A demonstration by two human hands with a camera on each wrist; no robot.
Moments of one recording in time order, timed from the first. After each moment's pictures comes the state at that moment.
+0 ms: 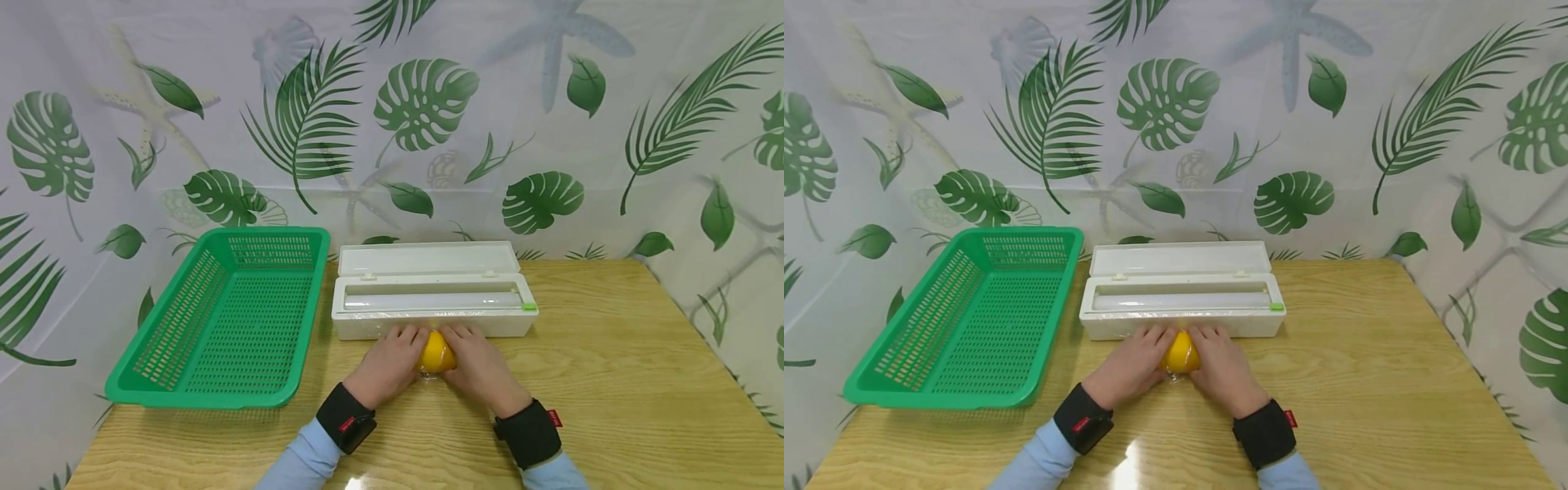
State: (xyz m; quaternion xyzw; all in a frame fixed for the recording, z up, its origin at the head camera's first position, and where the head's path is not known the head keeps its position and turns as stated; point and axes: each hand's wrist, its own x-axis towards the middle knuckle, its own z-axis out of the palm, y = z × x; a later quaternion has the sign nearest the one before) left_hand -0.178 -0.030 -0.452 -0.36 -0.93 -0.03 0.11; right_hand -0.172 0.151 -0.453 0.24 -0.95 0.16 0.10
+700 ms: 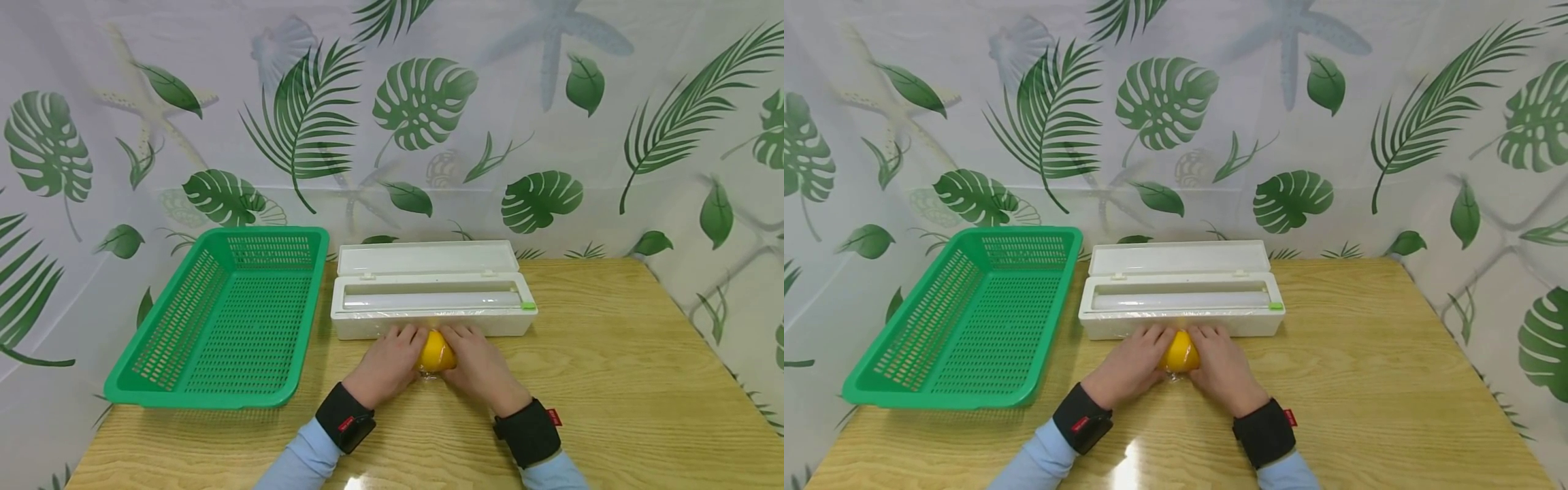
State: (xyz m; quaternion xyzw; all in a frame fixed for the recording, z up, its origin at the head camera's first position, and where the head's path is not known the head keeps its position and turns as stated) left_hand -0.177 -0.030 -0.452 -0.36 -0.93 -0.04 0.11; right_hand -0.173 0.152 -0.453 0.24 -0.95 0.17 0.11
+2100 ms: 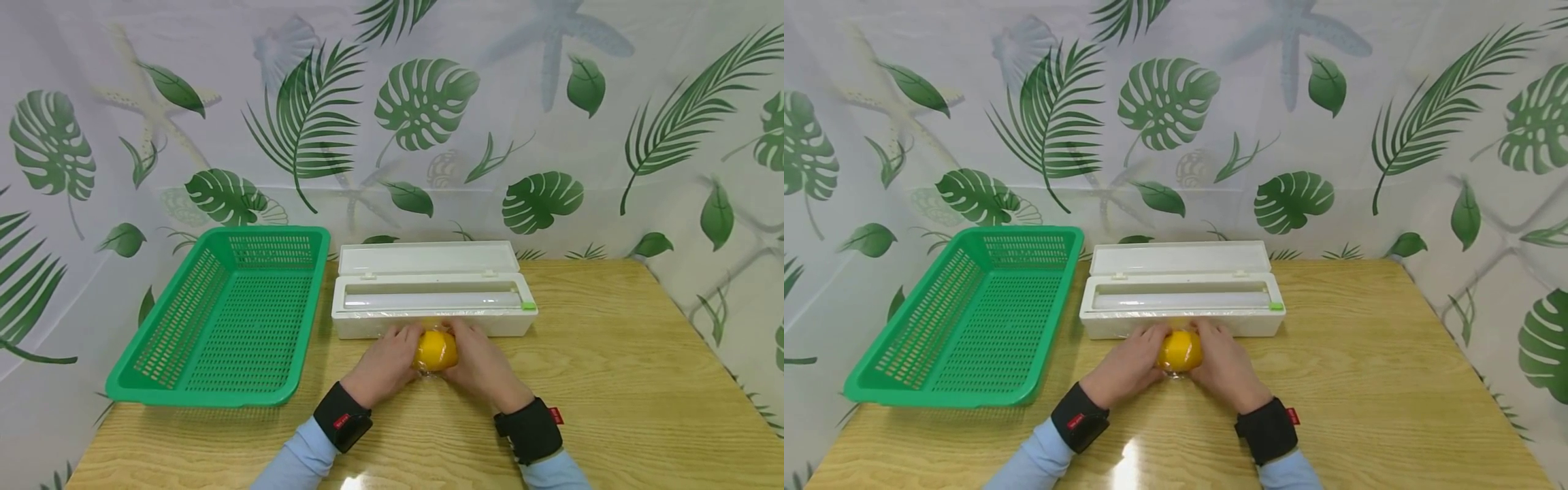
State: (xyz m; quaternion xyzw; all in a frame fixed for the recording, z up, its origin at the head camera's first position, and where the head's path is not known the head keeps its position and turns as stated) left_hand -0.178 -0.034 -0.452 -0.35 -0.92 -0.10 0.09; right_hand -0.177 0.153 -0.453 0.21 -0.95 0.24 0.07
